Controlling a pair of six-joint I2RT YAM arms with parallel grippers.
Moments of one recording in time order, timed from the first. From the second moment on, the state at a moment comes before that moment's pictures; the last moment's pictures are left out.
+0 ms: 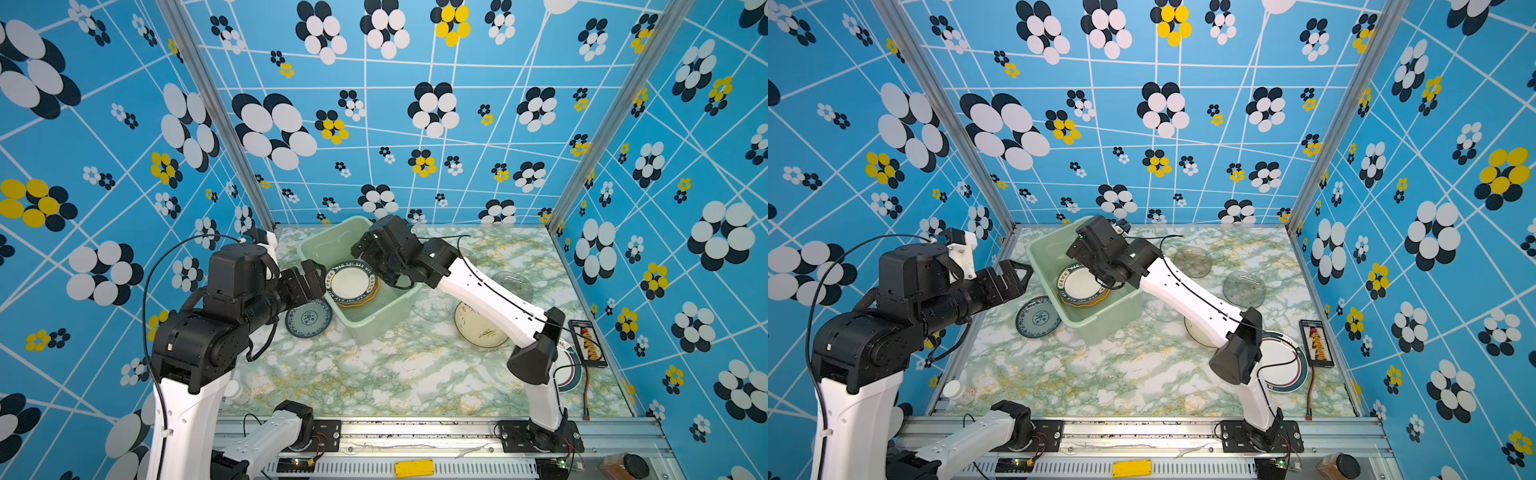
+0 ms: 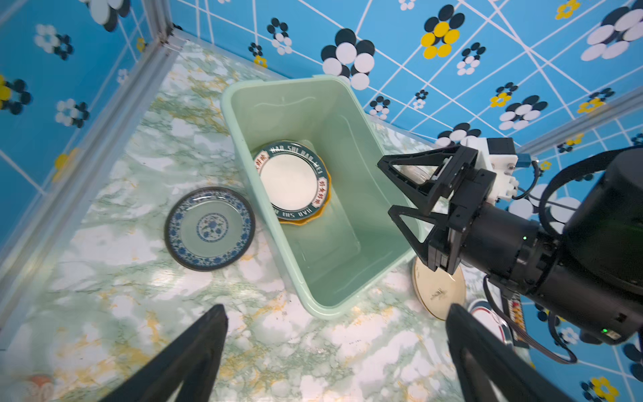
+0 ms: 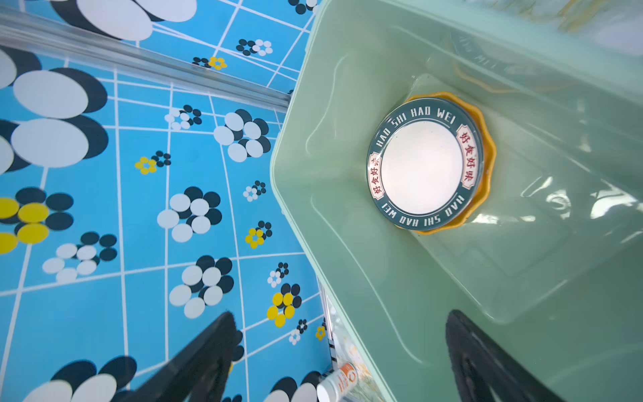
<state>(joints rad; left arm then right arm) -0.27 1.02 1.77 -1.34 0.07 -0.58 0.94 1.94 2.16 -0.86 0.14 1.24</state>
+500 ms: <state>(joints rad) -0.80 0.99 1.47 -0.98 0.18 -0.97 0.61 1.09 1.44 -0.78 0.11 1.07</state>
